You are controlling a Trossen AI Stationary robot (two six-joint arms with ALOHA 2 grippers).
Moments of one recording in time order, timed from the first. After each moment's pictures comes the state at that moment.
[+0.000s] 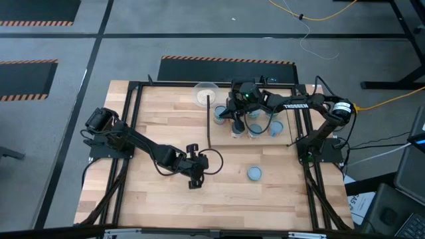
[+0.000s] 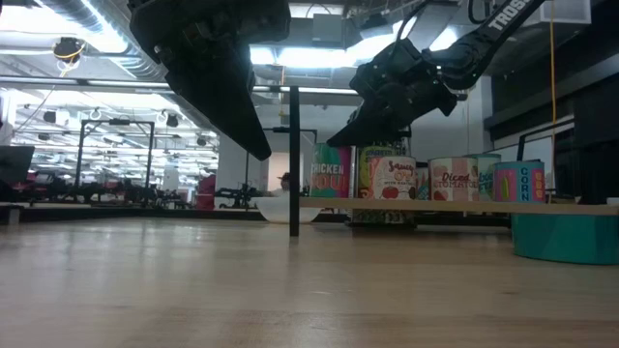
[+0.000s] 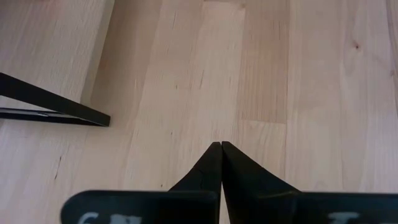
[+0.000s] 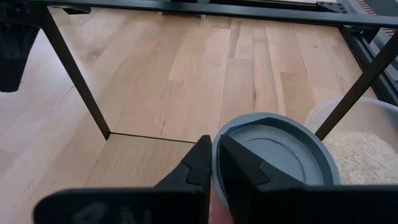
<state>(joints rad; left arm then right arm) -0.38 1.72 1.10 -0.34 -0.35 -0.41 -0.45 1.66 0.91 0.19 -0.54 -0.34</state>
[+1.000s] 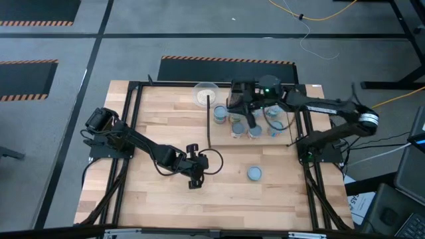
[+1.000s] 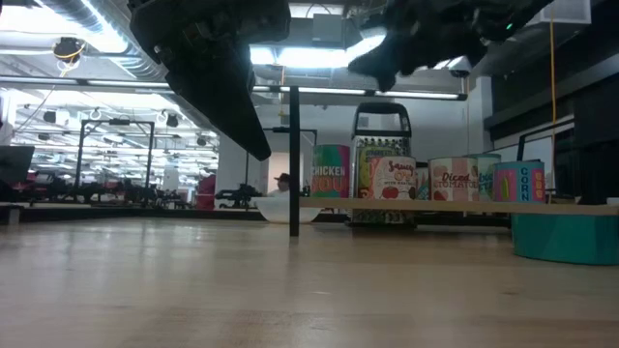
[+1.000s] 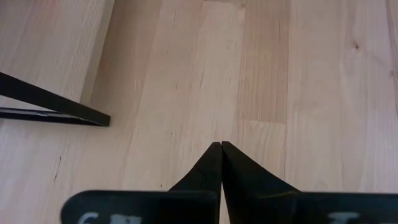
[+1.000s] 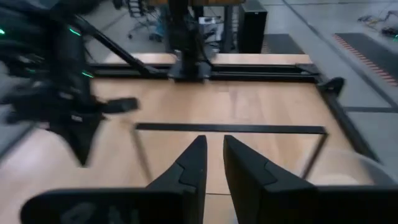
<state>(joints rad) -0.38 1.72 1.10 -0.34 -0.35 -0.41 -0.43 1.35 0.91 0.08 -0.55 -0.15</state>
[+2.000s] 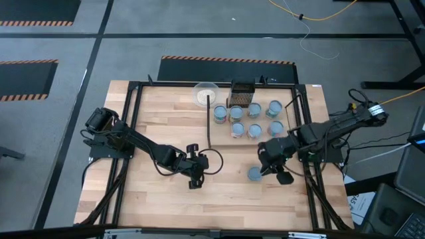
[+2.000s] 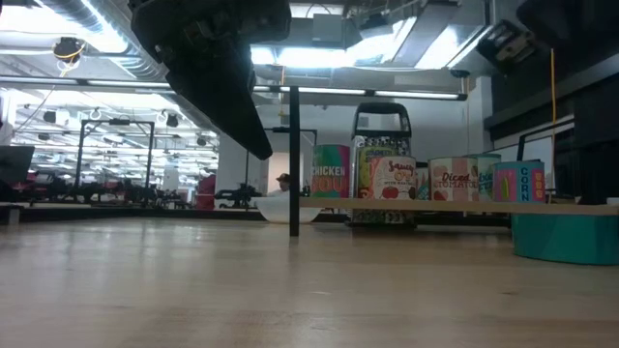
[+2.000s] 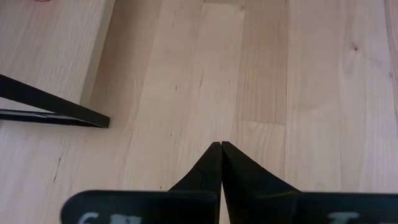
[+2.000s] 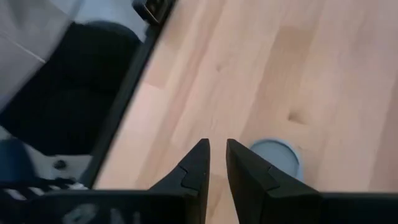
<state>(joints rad) -0.38 1.72 1.10 -0.34 -0.35 -0.41 0.33 1.16 0.90 -0.66 -0.29 0.15</state>
